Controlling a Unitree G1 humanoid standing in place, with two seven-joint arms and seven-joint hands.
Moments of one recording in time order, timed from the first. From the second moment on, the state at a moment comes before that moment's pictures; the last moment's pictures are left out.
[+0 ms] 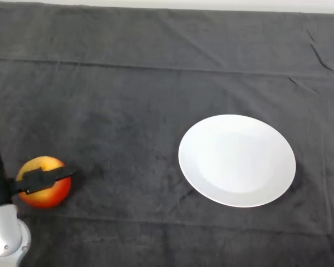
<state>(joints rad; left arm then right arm) -0.13 0.36 -0.03 0.32 0.05 -0.37 0.44 -0.56 -0.41 -1.05 1.20 1.02 -0.07 0.42</state>
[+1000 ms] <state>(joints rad) -0.13 0.38 -0.08 0.41 0.11 -0.23 0.36 -0.56 -0.41 -1.05 1.20 1.02 -0.07 0.42</state>
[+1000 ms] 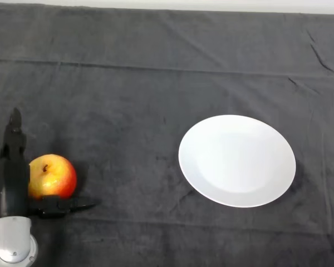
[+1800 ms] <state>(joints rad) -0.27 0.39 -0.14 0.36 0.18 -0.10 0.36 -0.56 -0.41 -1.04 1.20 1.02 -0.07 0.41</state>
